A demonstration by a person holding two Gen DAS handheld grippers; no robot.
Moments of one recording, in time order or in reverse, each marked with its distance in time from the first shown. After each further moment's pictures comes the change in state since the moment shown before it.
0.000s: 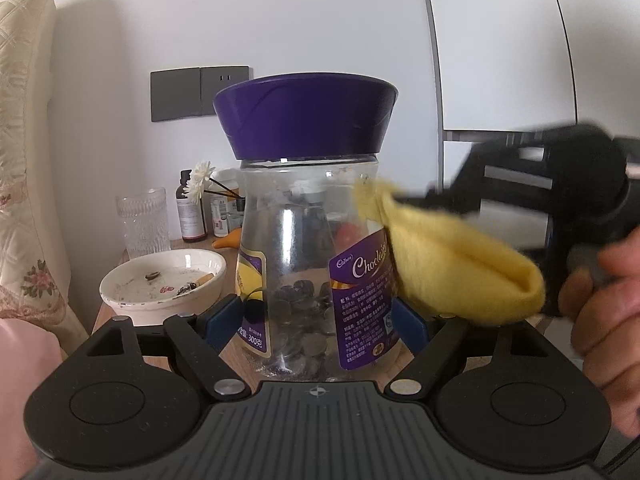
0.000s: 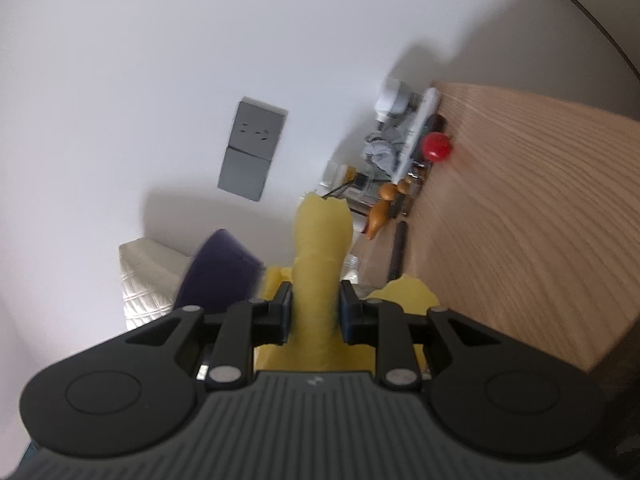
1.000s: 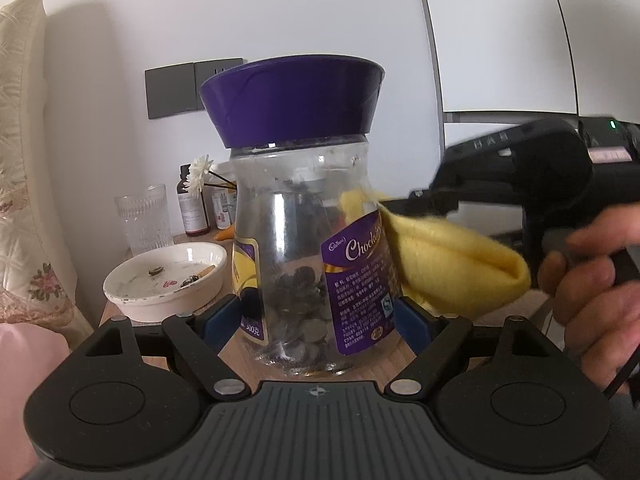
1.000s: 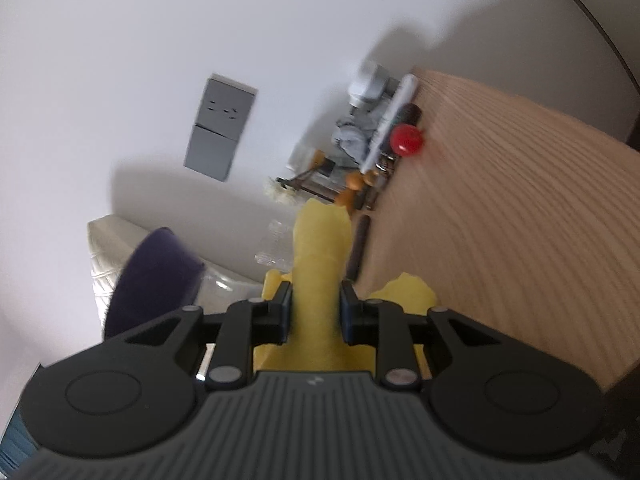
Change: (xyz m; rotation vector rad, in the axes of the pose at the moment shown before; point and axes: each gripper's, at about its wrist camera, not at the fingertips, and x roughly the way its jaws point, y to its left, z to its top) left arm -0.005 -0.013 -0.003 0.043 0.028 0.016; right arm 0.020 -0.013 0.021 -0.067 0.096 -0.041
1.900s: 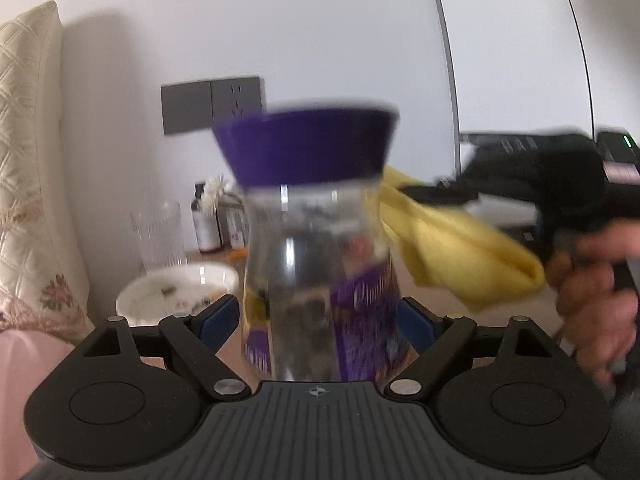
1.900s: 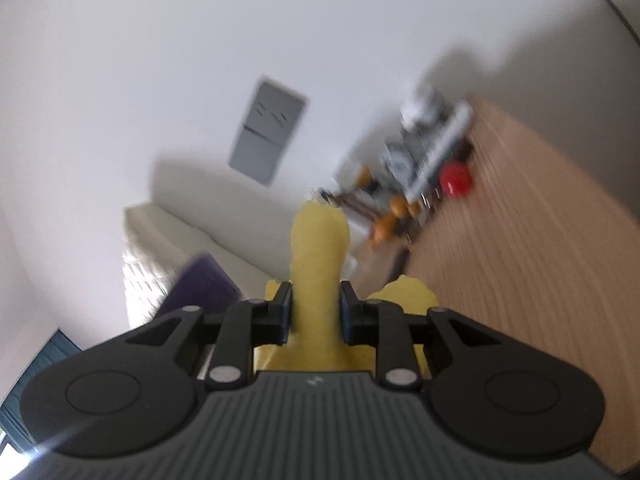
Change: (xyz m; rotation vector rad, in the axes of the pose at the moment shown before) left arm 0.001 0.001 0.028 -0.038 -0.035 0.046; right arm -0.009 0.005 0.030 -0.131 -0.028 0.129
